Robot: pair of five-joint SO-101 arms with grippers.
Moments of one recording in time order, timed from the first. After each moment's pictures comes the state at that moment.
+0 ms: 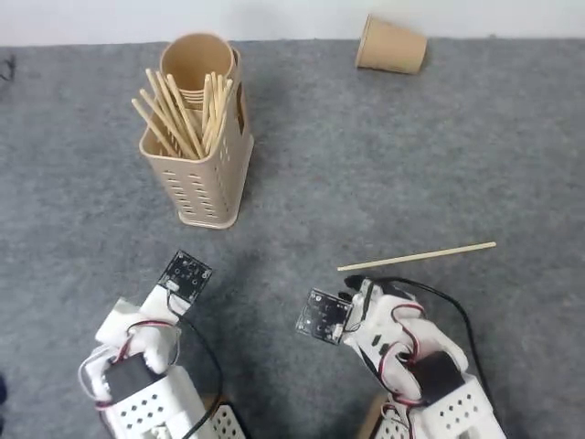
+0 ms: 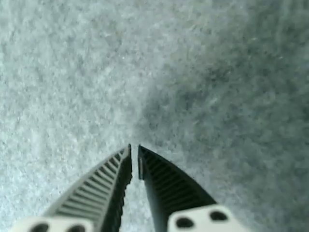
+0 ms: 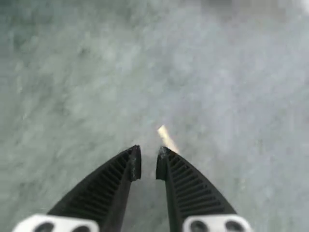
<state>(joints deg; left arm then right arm) -34.1 -97.2 97.1 73.1 -51.6 -32.1 -103.1 95.4 62.3 44.8</state>
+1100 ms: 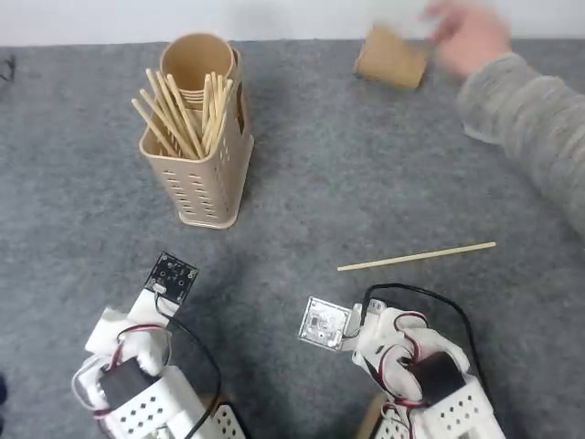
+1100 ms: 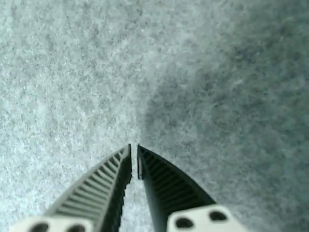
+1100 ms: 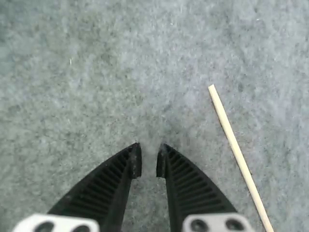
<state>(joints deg) -40.1 -99.7 97.2 75.3 -52.2 -32.1 -104.3 95.4 75.3 45.6</state>
